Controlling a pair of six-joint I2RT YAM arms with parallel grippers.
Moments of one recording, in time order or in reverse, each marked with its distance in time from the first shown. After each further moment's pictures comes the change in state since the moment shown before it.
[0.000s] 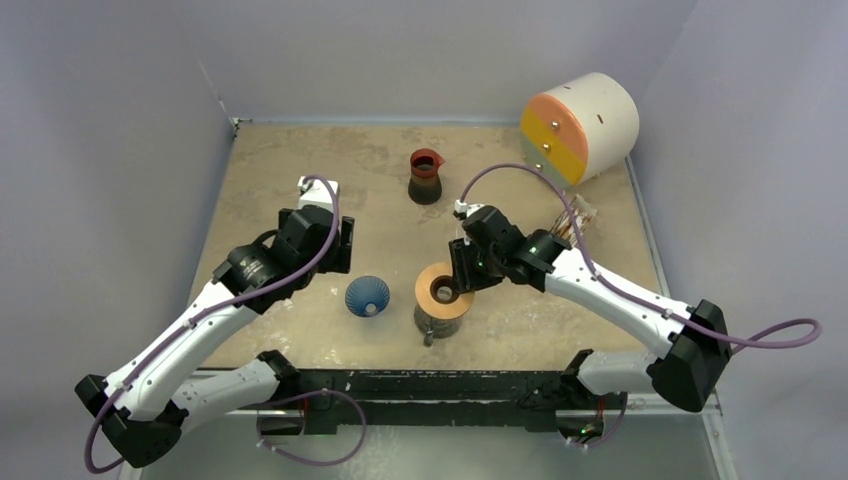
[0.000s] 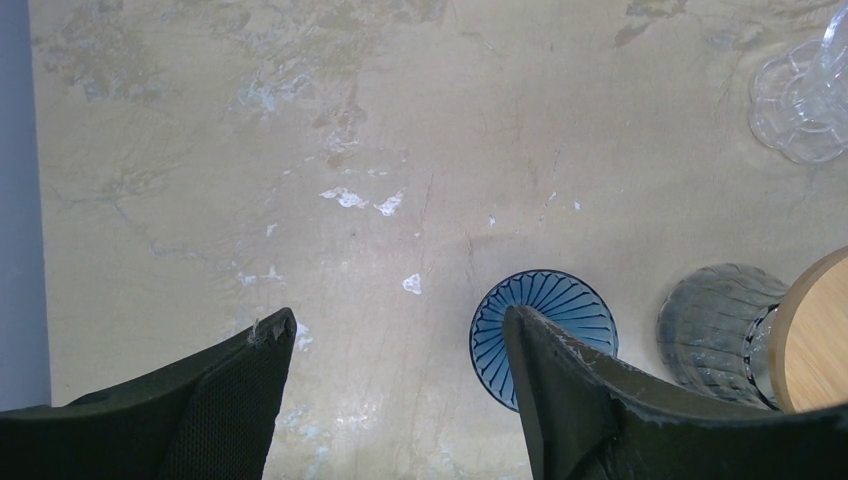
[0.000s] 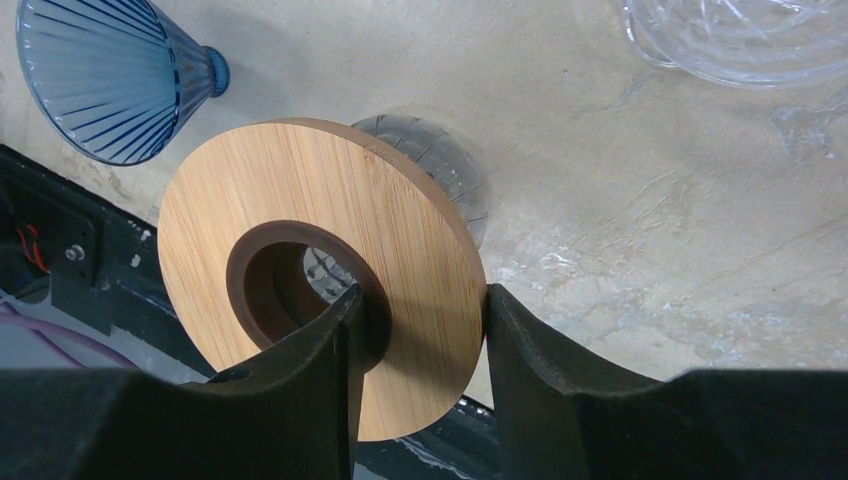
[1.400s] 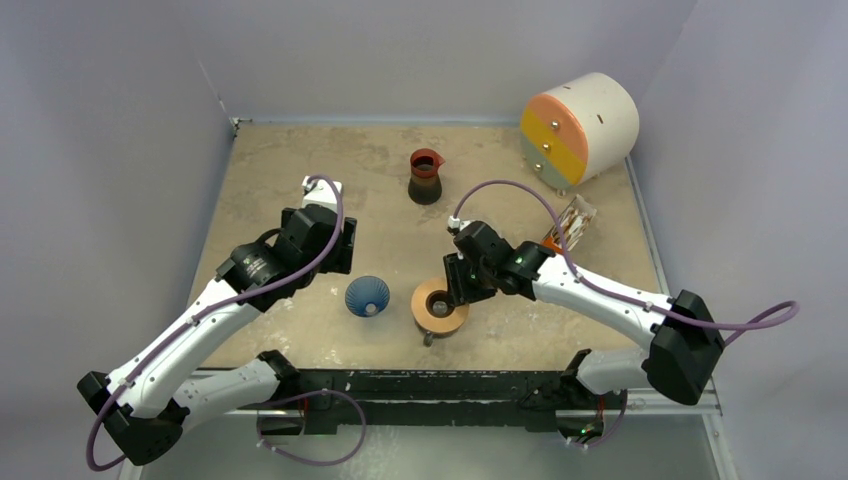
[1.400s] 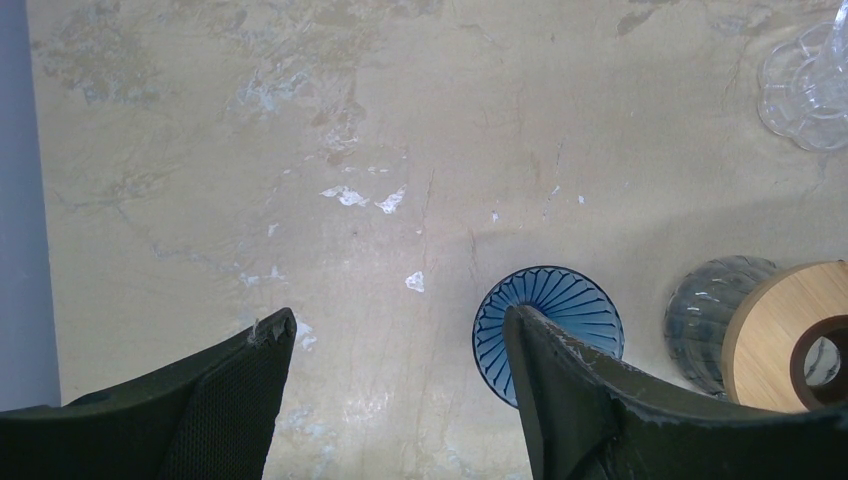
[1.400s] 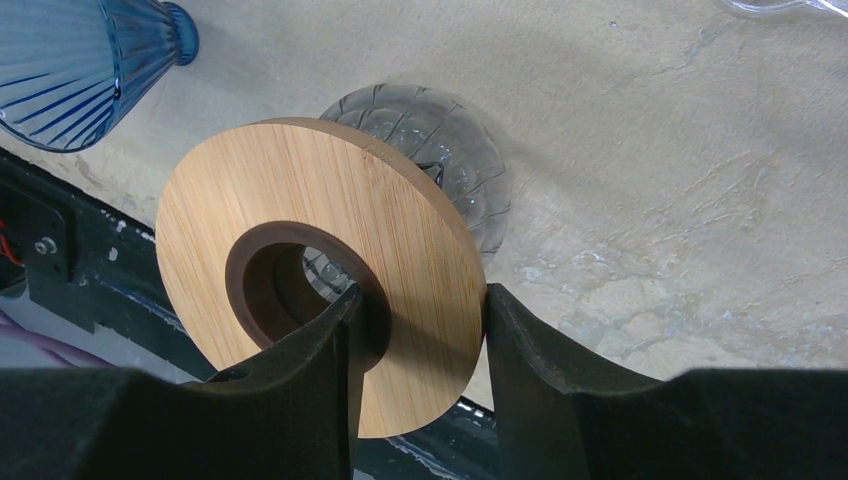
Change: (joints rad) left arm 0.000 0.016 0.000 0.000 0.008 0.018; right arm 0.045 0.042 -0.111 0.101 -0.020 0.058
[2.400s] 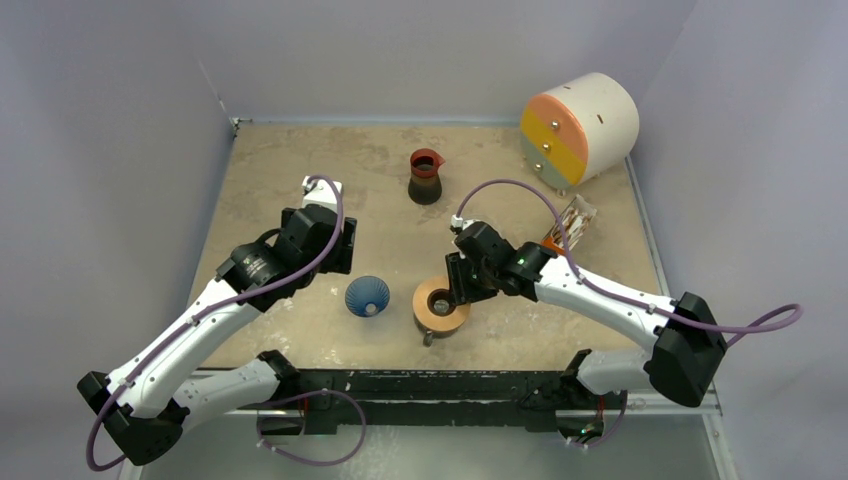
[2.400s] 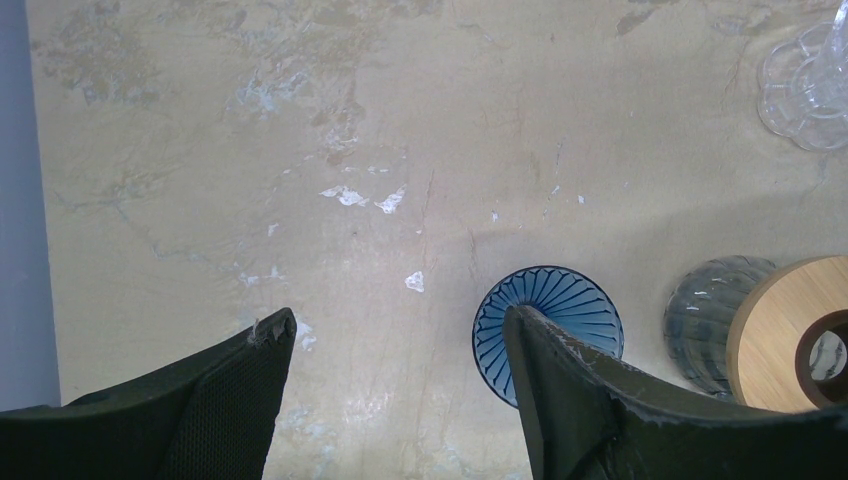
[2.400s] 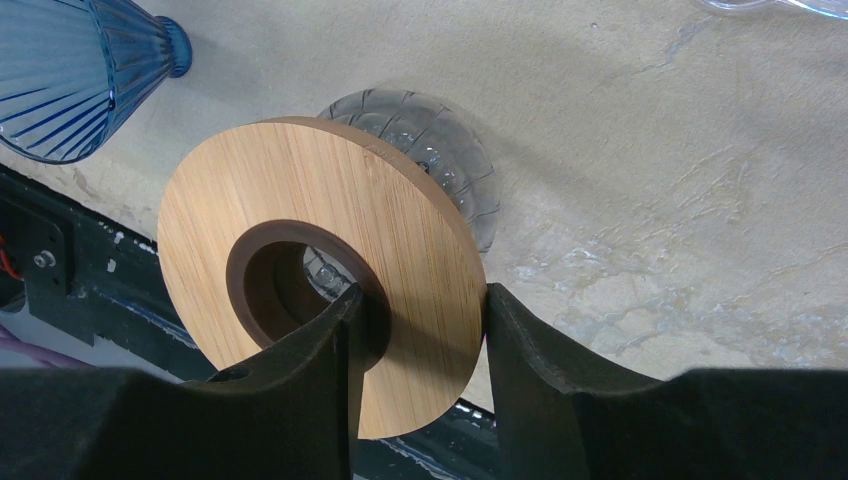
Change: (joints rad) left arm 0.000 0.000 0.000 0.000 0.000 0.000; right arm 0.001 -0.015 -0.006 0.000 0.027 0.020
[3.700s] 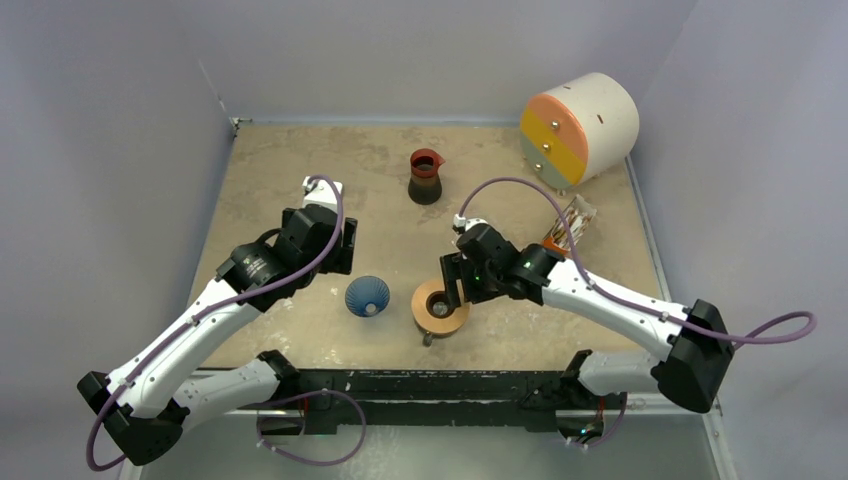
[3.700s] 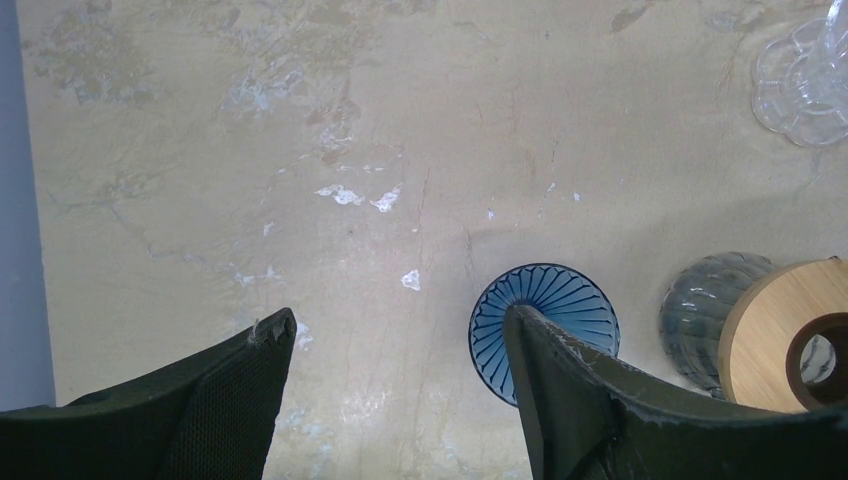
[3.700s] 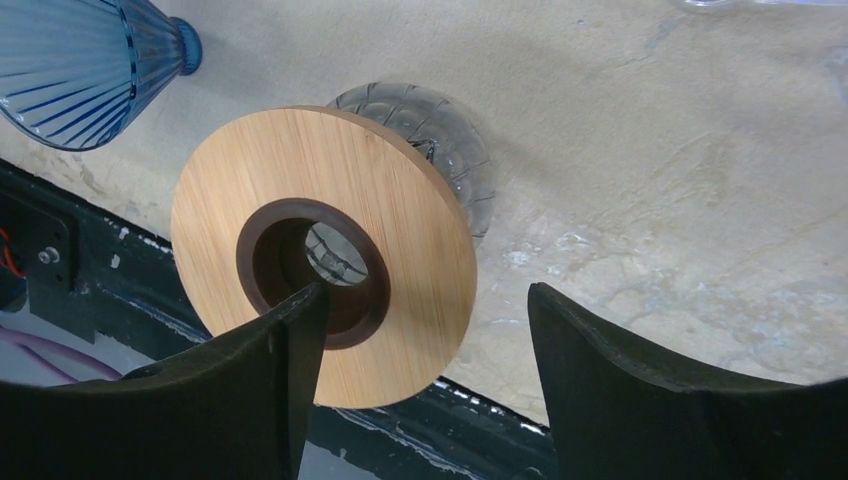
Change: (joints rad) left arm 0.000 0.000 0.000 0.000 0.010 0.000; right arm 0.027 -0.038 0.010 -0.032 0.036 0.012
